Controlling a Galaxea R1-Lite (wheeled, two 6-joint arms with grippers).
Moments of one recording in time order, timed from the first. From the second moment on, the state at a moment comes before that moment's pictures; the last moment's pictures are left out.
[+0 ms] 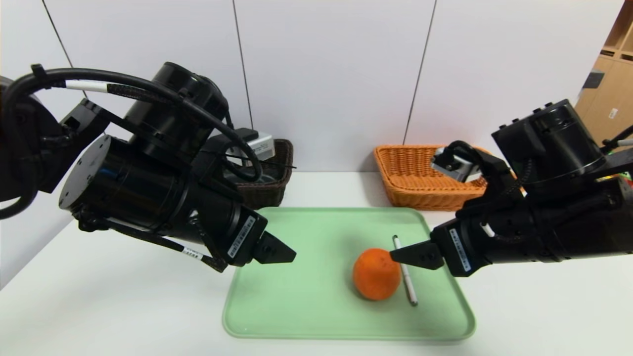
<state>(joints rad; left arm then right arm) -0.66 1.60 -1.36 0.57 -0.13 -0.01 0.60 1.55 -1.10 0.33 0.08 0.12</state>
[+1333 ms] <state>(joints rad) -0.66 1.63 -1.35 0.52 -0.18 0.03 0.73 1.82 -1.16 0.33 -0.03 0.11</state>
